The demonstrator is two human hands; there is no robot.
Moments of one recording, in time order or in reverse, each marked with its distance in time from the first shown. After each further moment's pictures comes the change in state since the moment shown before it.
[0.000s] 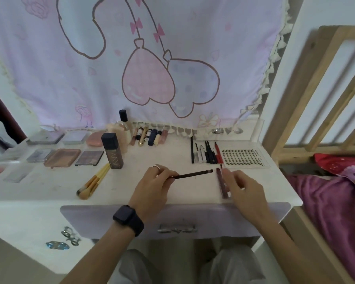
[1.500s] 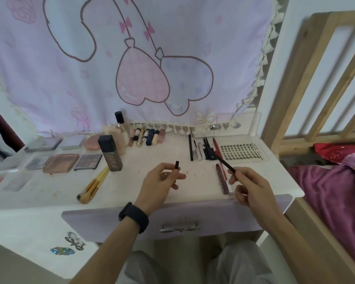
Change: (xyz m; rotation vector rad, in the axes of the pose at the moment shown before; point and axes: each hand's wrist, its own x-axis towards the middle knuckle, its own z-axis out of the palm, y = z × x) left_hand 0.012 0.025 -0.006 -0.665 -0.148 -0.507; right_hand -0.014 0.006 -0.012 0.611 -0.034 0.138
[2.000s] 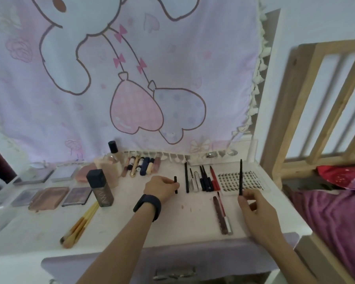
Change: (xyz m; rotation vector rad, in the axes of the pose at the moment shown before) left_hand 0.117 0.007 0.017 0.320 0.087 -0.273; right_hand 0.052 0.019 -0.022 -0.544 0.241 -0.133
